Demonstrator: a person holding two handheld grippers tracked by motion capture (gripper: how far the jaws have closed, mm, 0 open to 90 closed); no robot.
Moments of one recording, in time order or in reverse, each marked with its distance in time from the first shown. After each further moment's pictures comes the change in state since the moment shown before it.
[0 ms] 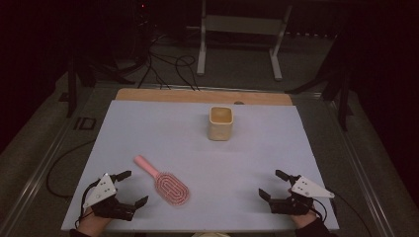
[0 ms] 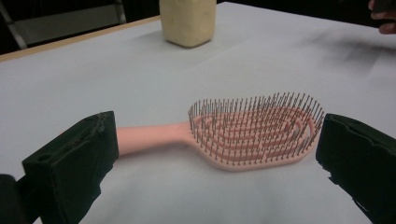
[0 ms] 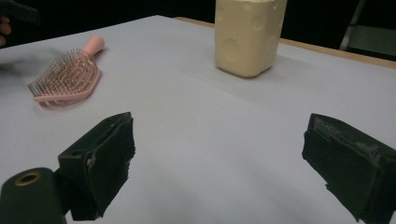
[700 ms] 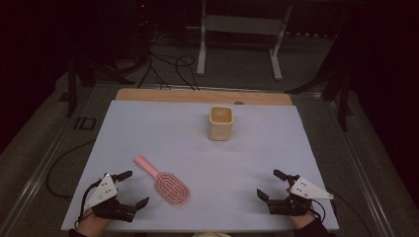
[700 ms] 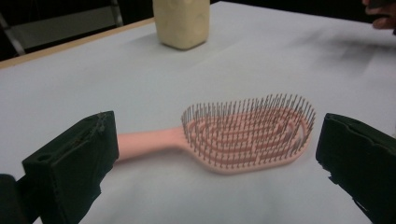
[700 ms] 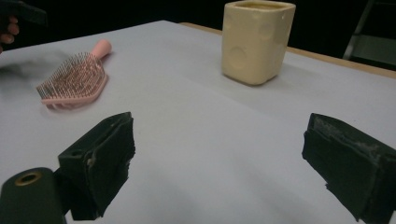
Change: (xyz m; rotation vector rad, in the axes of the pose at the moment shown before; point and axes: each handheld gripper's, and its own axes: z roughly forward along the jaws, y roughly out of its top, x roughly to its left) left arm -0.005 0.006 -0.001 -0.001 -0.008 0.026; right arm 0.005 0.003 0.002 -0.023 0.016 -0.028
